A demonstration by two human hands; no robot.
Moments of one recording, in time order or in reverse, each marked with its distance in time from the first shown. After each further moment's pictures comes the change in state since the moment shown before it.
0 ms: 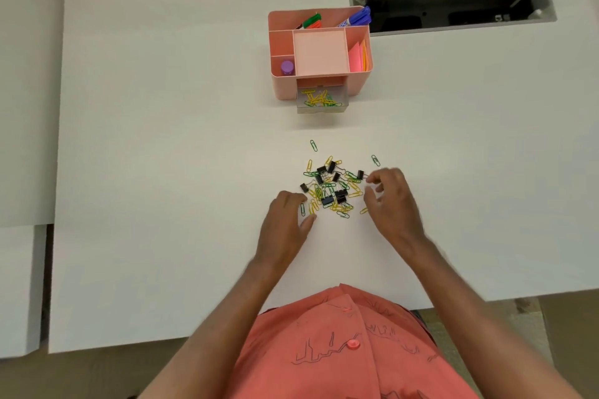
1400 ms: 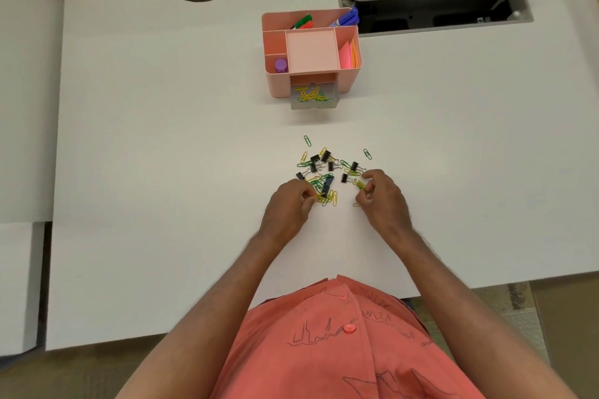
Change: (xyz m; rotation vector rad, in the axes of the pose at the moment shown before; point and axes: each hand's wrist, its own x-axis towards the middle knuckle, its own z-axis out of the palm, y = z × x) left_hand 0.026 0.011 0.000 -0.069 -0.107 0.039; right_hand -0.011 0.006 0.008 -0.048 -0.066 0.191
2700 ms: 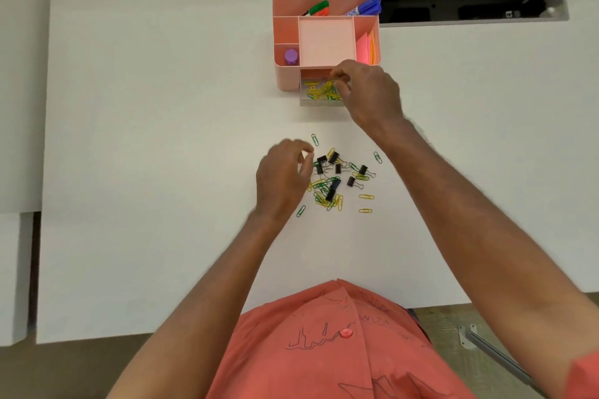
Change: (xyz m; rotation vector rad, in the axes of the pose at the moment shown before) left_hand 0.040 0.021 -0.039 0.046 0.339 -0.007; right_hand 0.142 -0.152 -0.041 -0.308 0.103 -0.412
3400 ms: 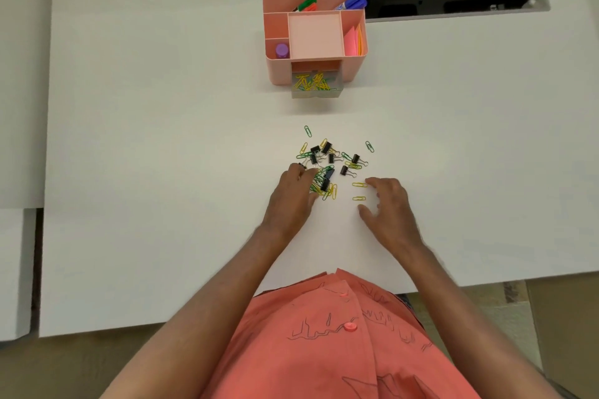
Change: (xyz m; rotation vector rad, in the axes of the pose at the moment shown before) left_hand -0.053 -0.010 0.033 0.178 -0.354 0.065; right_hand -0.228 0.078 0.055 0.269 -0.166 0.279
